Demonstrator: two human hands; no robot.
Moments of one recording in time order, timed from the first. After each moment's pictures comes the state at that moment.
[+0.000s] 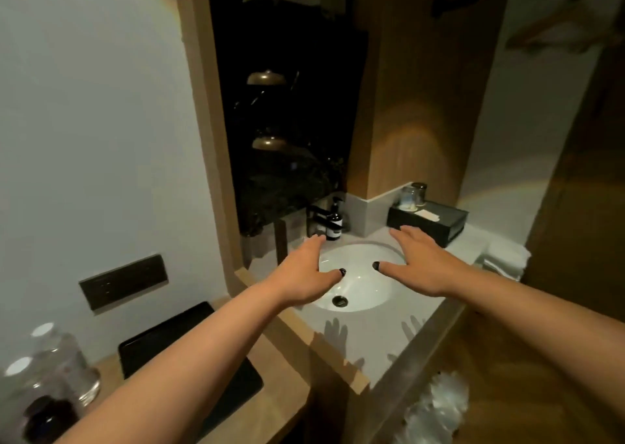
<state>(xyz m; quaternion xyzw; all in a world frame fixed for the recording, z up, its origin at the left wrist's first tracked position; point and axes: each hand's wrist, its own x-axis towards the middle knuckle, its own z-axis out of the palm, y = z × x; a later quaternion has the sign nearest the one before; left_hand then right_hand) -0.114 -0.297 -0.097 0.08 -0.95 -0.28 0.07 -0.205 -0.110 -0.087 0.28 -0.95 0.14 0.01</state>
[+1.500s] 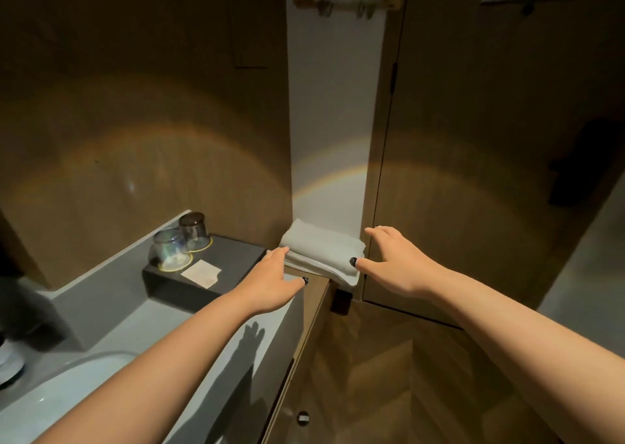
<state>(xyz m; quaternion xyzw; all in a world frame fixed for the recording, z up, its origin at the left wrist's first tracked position) -0.700 0.038 -0.153 -0.08 -0.95 -0.30 -0.06 -0.678 0.257 -0.110 0.07 -0.97 0.22 -0.01</state>
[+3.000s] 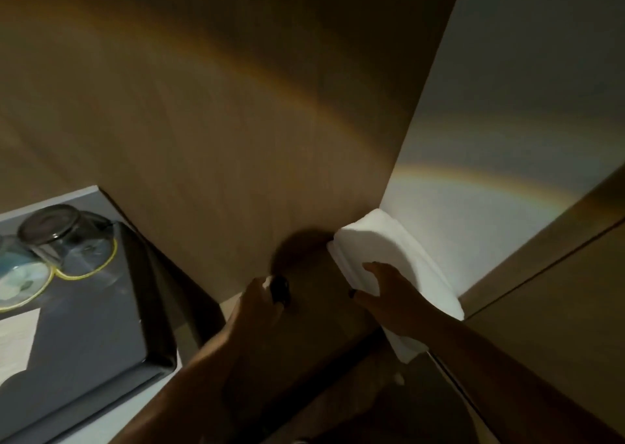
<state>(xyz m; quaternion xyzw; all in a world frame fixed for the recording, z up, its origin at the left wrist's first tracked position) -1.132 0.082 -0.350 0.39 -0.82 -0.41 -0.07 -1.262 0.268 -0.285 0.23 -0.89 0.25 -0.31</state>
